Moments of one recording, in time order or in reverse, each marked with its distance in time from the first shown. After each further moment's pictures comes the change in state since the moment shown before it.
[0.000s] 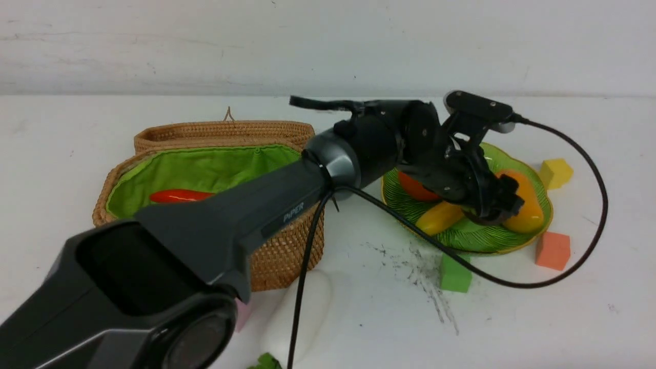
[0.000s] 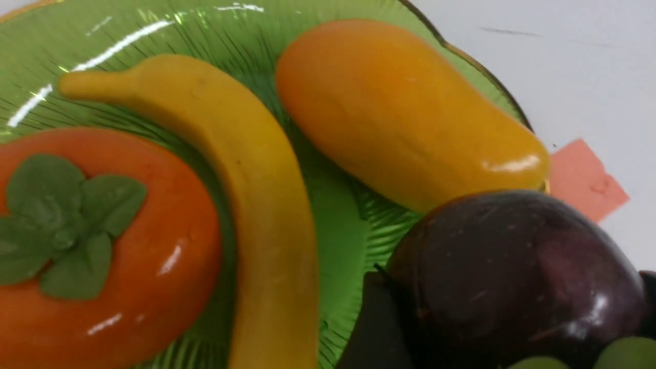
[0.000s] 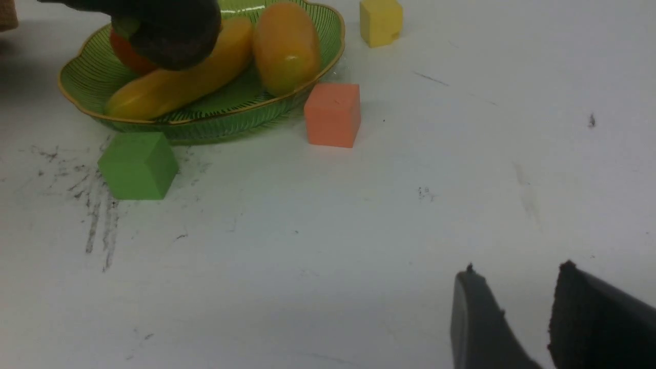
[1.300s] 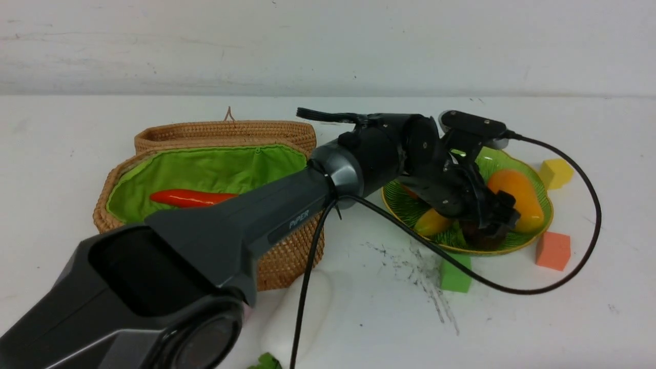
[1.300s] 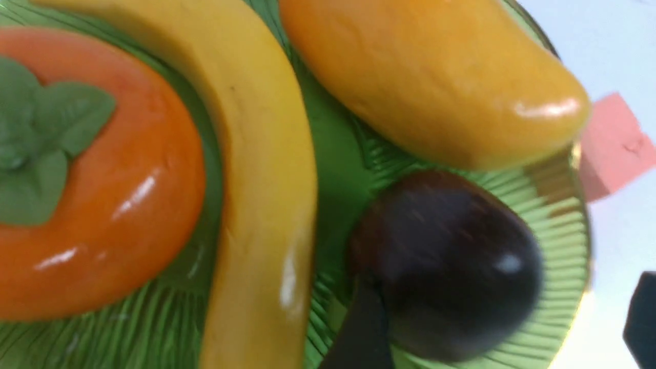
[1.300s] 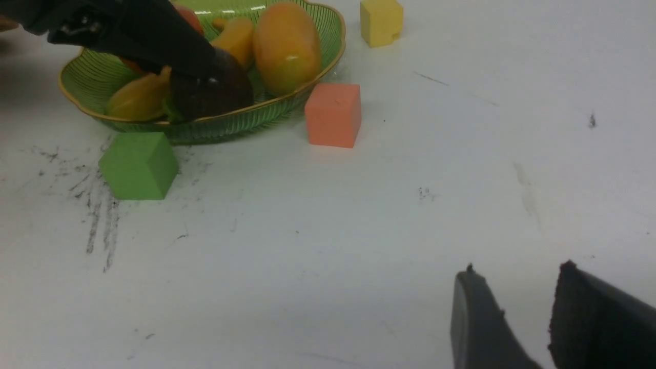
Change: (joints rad) right arm 0.000 0.000 0.000 0.000 0.000 0.000; left arm 0.000 0.010 -0.002 -0.002 0.071 -0.055
